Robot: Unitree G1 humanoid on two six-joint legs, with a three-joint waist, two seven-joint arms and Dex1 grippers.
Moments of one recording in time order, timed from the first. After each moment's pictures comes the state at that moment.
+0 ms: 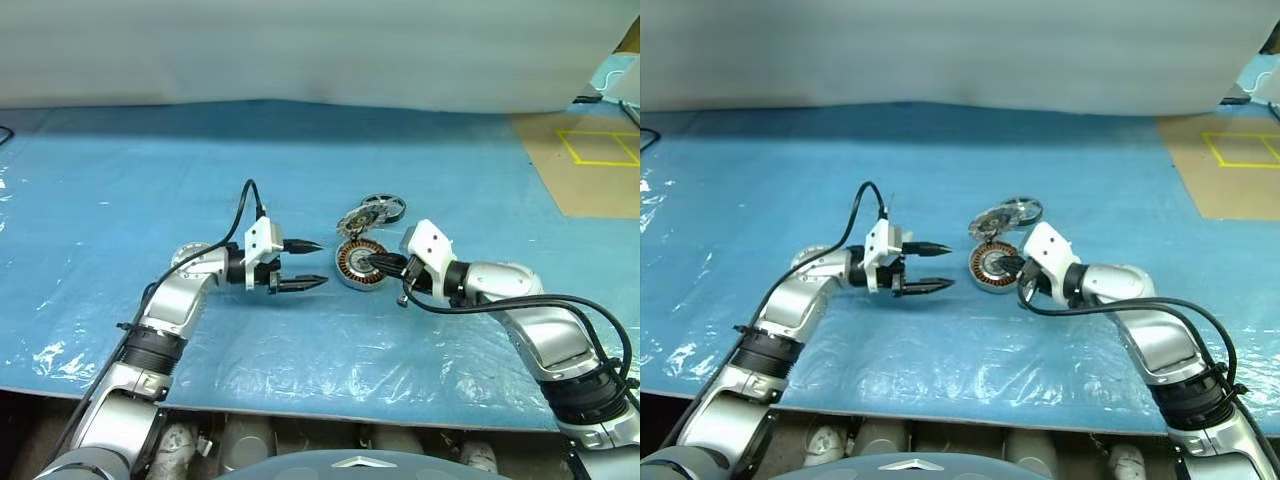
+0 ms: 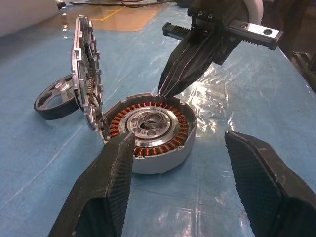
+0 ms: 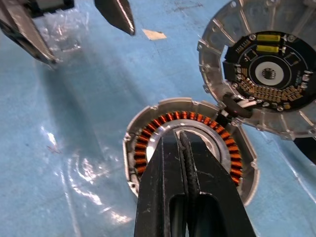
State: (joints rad) left arm -0.43 0.40 -0.18 0.13 -0.29 0.08 -1.19; right arm -0.24 -0.68 0.16 -0.35 0.25 0.53 0.79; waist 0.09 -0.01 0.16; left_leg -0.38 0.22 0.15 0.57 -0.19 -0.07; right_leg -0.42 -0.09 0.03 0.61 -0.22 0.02
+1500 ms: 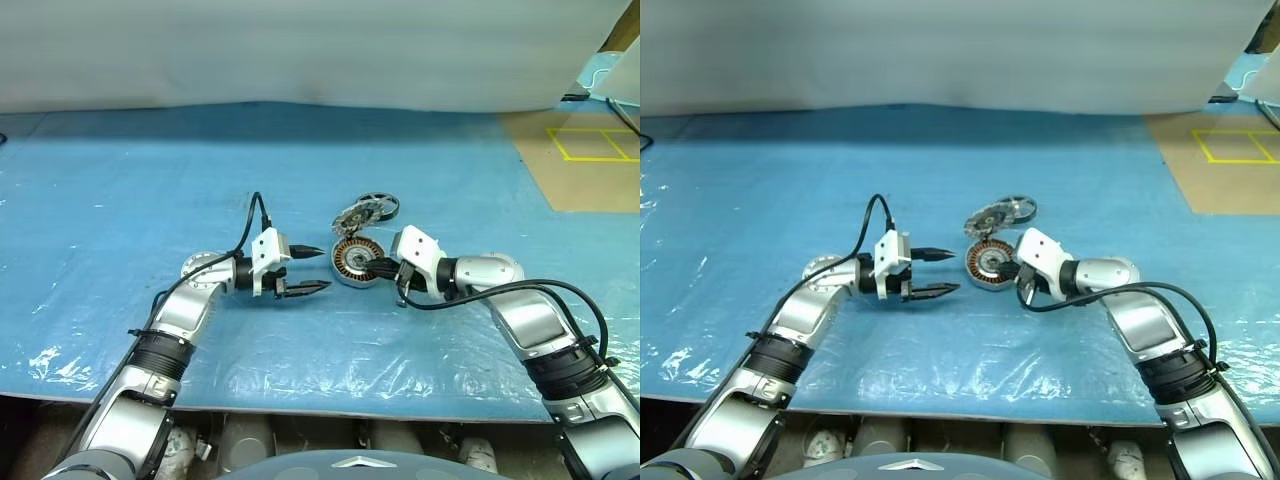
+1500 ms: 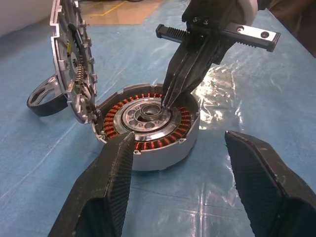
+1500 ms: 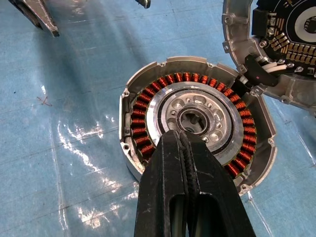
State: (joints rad) left arm -0.42 0.36 -0.21 0.24 -0.23 -0.06 -1.15; right arm -0.34 -0.66 0.24 -0.12 0.12 0.37 0.91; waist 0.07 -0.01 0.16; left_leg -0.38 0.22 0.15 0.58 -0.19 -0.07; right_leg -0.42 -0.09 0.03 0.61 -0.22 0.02
